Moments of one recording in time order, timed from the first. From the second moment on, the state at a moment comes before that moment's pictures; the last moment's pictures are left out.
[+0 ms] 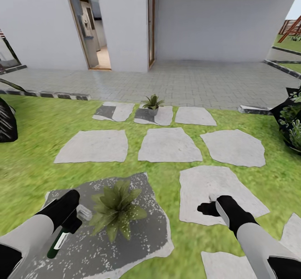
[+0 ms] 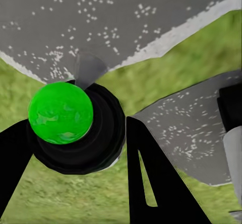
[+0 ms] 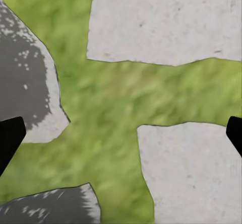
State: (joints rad) left arm -0.84 0.23 -0.41 -0.41 -0.45 1.00 -0.59; right arm -0.77 -0.11 -0.06 -0.44 -0.01 0.62 0.08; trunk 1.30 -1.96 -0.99
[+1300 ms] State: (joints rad) left arm -0.82 0.23 -0.40 -0.40 -0.45 1.00 -0.60; right arm -0.77 -0.11 -0.06 -0.44 -0.01 0.62 0.08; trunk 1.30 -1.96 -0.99
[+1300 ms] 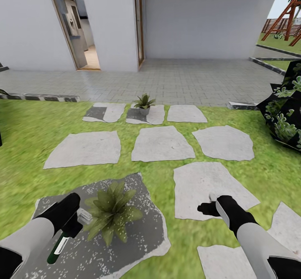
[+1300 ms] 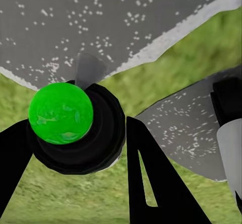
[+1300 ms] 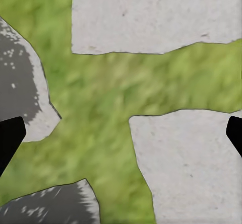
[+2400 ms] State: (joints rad) left arm -0.79 0.23 -0.32 -0.42 -0.44 1.00 -0.60; right arm -0.77 -0.11 -0.06 -0.44 -0.01 0.62 0.08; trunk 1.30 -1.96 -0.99
